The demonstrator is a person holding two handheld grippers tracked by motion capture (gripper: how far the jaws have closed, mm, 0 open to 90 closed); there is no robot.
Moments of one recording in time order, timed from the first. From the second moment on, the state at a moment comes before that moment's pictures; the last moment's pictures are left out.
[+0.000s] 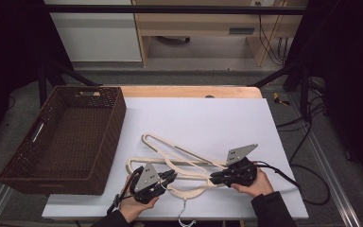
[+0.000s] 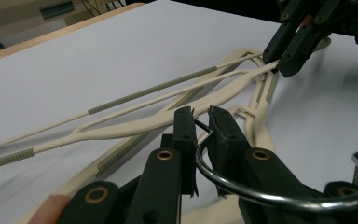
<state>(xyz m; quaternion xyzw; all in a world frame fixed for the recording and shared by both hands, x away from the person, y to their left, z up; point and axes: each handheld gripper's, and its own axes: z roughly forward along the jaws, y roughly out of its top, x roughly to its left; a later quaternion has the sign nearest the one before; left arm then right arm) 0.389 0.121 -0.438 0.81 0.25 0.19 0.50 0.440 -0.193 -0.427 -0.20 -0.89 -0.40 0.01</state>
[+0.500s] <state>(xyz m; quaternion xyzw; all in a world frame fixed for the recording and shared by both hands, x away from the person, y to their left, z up) 0.387 0.114 -0.431 0.80 0.27 0.19 0.50 0.438 -0.189 -0.430 -0.21 -0.89 -0.40 -0.01</state>
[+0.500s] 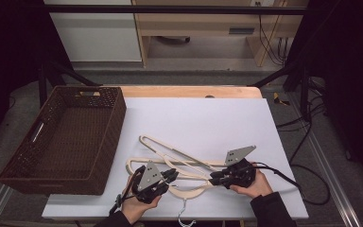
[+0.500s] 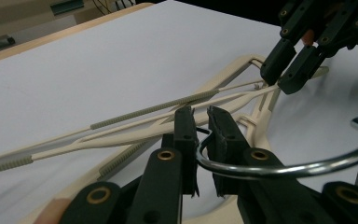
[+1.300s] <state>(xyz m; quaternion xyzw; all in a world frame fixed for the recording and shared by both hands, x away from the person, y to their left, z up) 0.387 0.104 -0.422 0.81 0.27 0.18 0.48 0.420 -0.115 -0.430 -0.17 -0.90 -0.37 -0.15</state>
